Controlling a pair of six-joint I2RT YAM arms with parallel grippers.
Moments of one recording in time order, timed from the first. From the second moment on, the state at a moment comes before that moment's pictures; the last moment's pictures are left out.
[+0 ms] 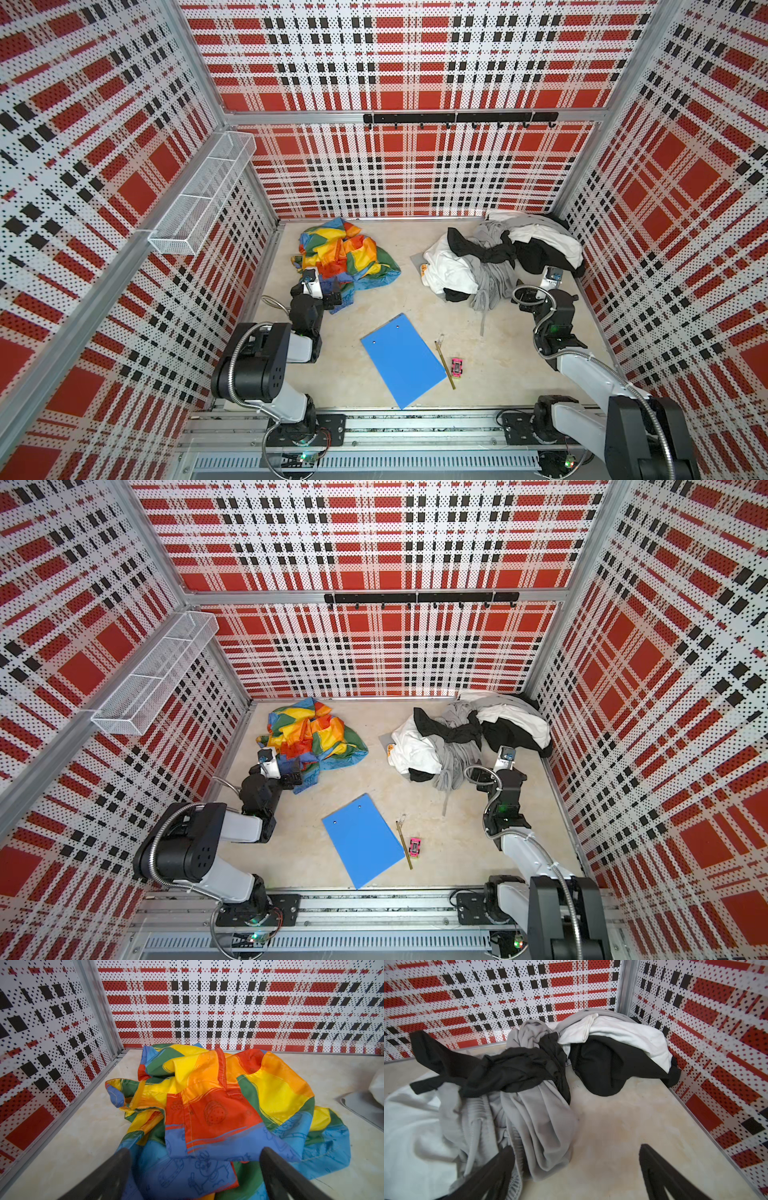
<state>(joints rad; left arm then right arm) -0.01 1.57 0.29 1.11 -0.06 0.00 -0.01 1.11 0.32 0.48 0.20 0.10</state>
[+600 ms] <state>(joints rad) -0.01 1.57 0.29 1.11 -0.05 0.00 -0.01 1.34 0.20 0.96 0.25 0.06</state>
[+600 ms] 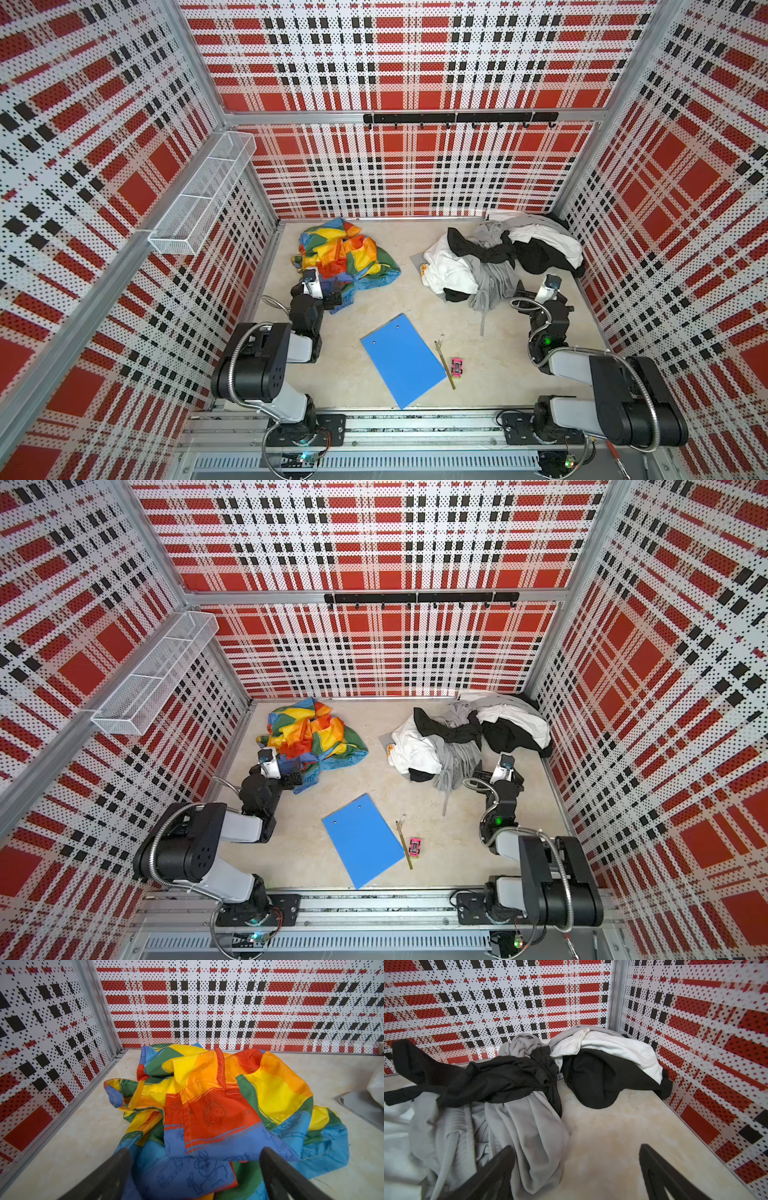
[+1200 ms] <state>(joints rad) -0.01 1.57 0.29 1.11 -0.05 0.00 0.05 1.56 0.25 1.21 0.30 0.00</state>
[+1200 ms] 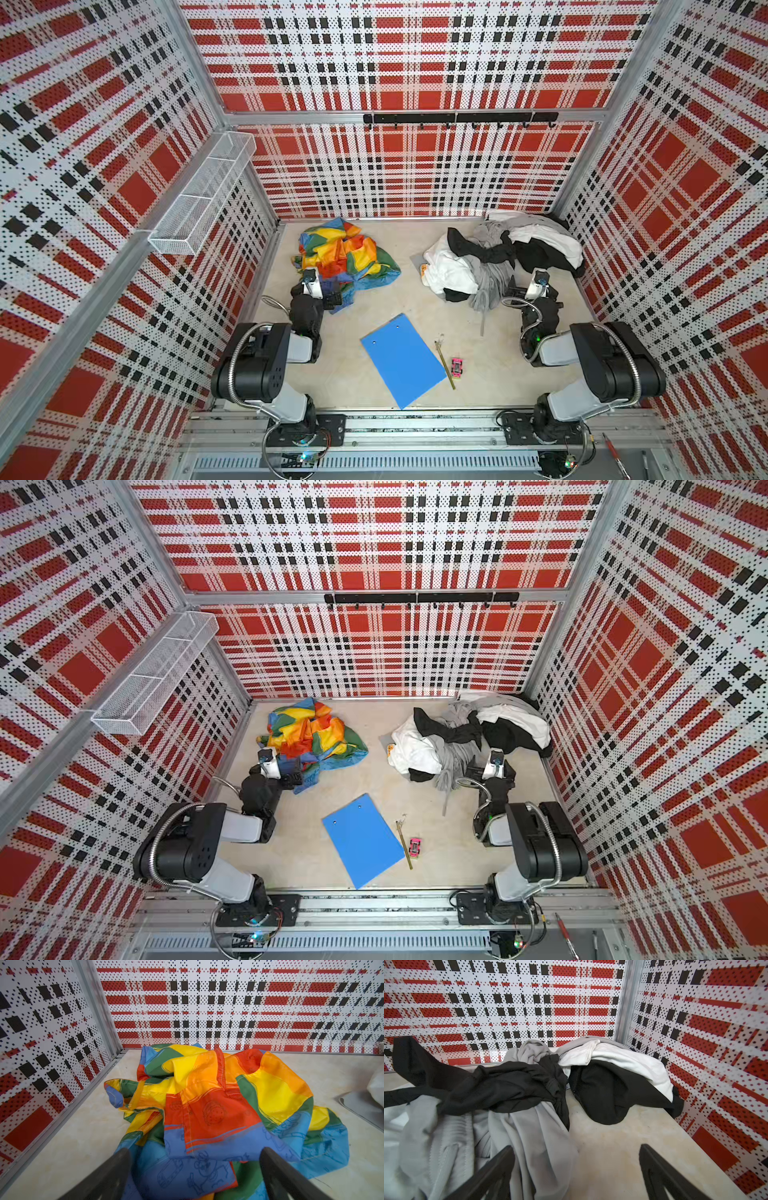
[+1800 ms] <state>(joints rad) 0.03 1.57 0.29 1.13 0.11 0.00 0.03 1.56 0.25 1.22 0.15 -0.05</state>
